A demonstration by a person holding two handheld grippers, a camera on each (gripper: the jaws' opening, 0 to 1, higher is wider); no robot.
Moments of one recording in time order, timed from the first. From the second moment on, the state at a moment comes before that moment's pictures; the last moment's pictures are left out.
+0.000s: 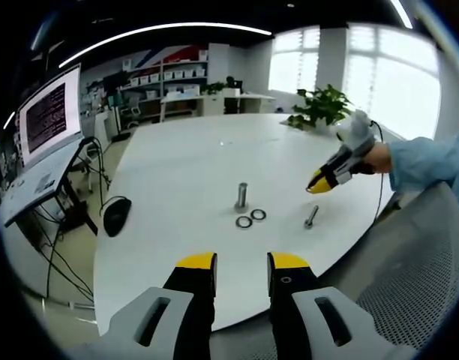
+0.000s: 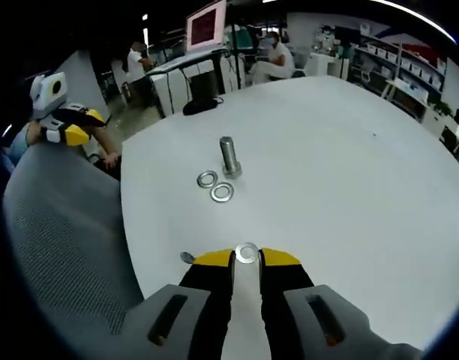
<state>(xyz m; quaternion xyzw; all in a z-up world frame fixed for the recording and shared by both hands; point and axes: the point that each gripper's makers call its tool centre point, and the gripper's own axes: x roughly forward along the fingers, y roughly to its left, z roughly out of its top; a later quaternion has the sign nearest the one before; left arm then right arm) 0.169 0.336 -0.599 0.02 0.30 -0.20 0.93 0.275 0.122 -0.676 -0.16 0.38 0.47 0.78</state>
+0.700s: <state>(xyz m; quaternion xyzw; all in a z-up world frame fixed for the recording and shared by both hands) 0.169 0.336 -0.598 0.02 0.30 -0.20 0.93 0.237 0.138 -0.678 -0.25 0.38 0.52 0.72</state>
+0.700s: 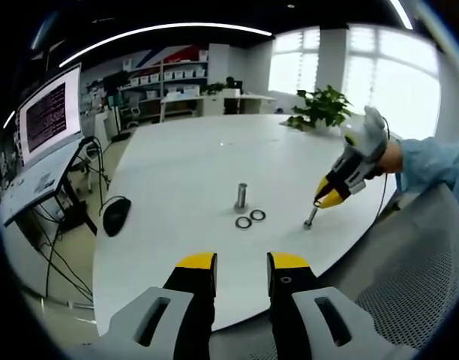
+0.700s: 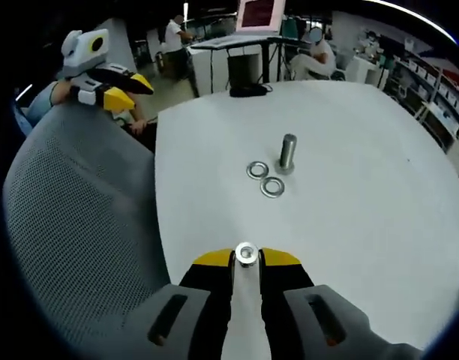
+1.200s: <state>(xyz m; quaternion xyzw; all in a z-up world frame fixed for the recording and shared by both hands) 0.169 0.335 -0.598 0.02 0.30 -0.20 0.93 0.236 0.139 -0.687 -0.27 0.39 0.52 0.71</state>
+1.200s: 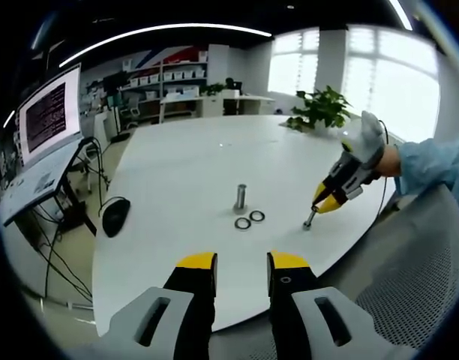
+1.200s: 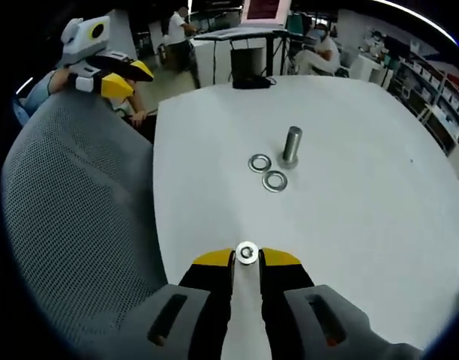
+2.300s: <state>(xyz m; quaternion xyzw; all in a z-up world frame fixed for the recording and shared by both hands) 0.167 0.335 -0.601 0.03 0.31 -0.20 0.93 0.261 0.128 -0.673 -0.27 0.37 0.50 0.73</state>
